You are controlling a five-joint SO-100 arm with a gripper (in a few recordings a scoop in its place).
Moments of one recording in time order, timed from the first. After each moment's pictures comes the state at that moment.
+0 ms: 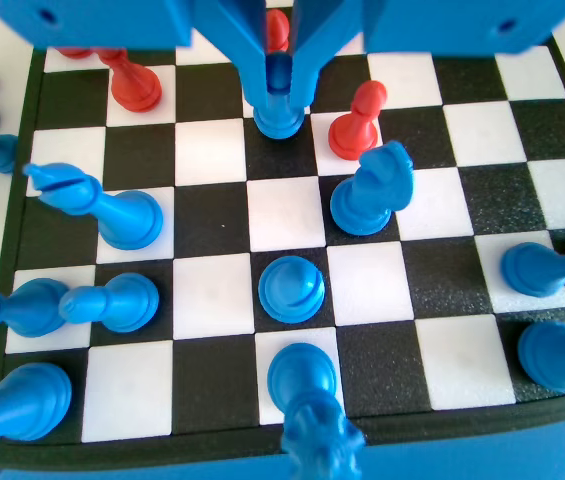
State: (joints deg) arm -1.8 81.0 123.3 41.5 -83.8
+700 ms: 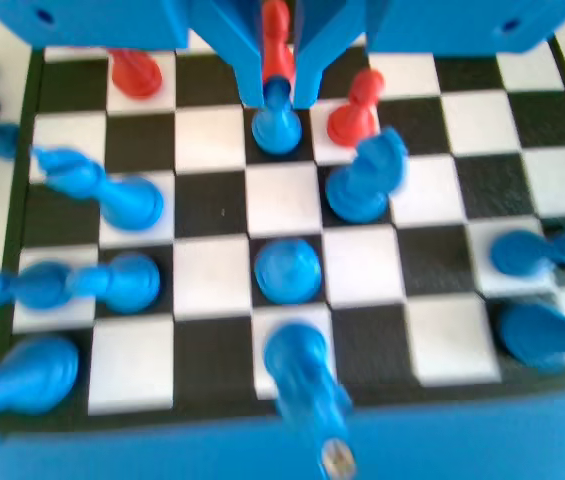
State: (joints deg) arm -1.4 81.0 122.7 45.6 -84.8
